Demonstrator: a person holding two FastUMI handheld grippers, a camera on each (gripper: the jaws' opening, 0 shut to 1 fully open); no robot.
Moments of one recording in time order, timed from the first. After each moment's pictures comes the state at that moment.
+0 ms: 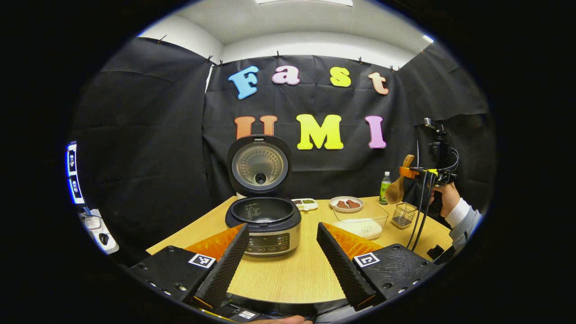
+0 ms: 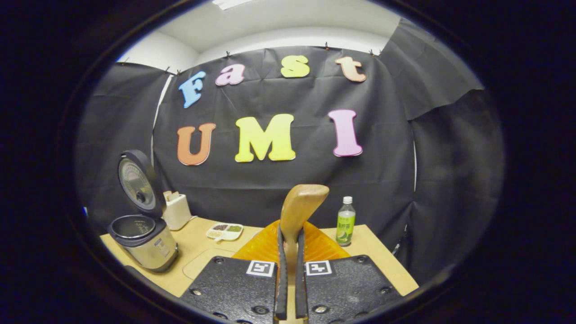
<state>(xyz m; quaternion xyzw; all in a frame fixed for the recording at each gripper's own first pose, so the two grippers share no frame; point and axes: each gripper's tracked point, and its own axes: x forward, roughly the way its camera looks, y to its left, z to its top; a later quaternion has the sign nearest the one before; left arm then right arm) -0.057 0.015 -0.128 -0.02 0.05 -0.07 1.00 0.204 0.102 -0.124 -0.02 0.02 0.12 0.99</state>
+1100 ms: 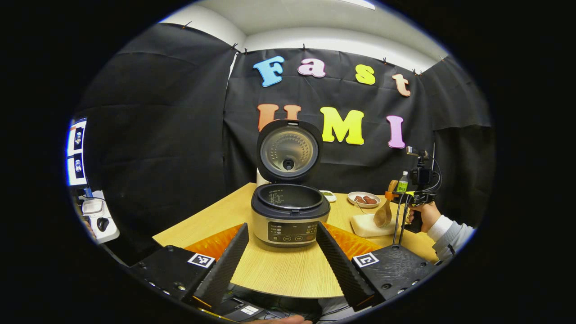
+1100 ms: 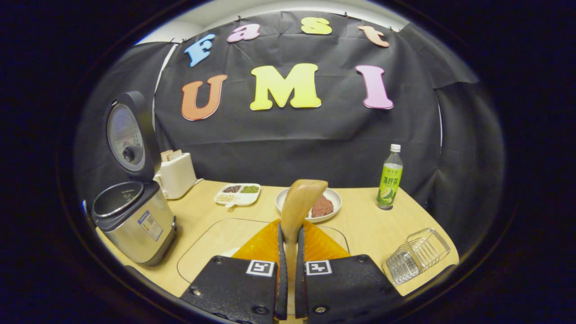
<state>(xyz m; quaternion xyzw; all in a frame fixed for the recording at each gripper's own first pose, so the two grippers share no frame) -0.050 0.069 -0.165 -0.06 0.08 -0.03 0.99 0.256 0.193 -0.263 -0.03 0.15 0.14 0.98</state>
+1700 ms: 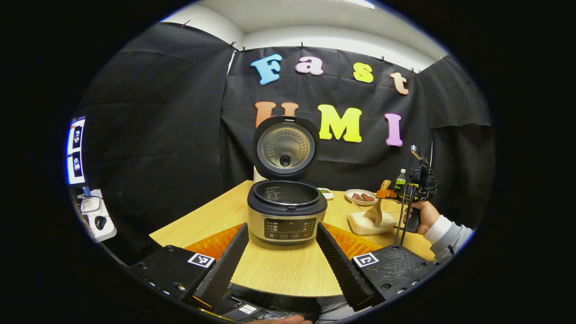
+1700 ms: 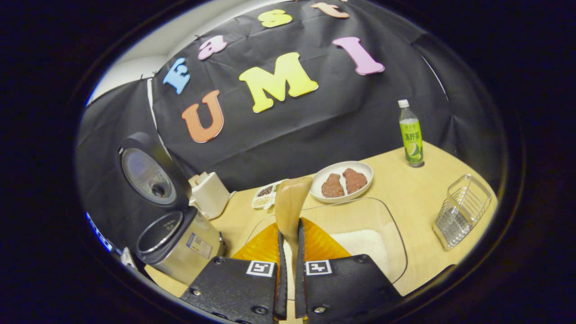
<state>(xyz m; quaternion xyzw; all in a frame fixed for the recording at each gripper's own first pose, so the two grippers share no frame) -0.051 0.061 -0.172 -0.05 0.08 -0.04 0.99 0.233 0.225 -0.267 0.17 0.21 0.20 0.94</state>
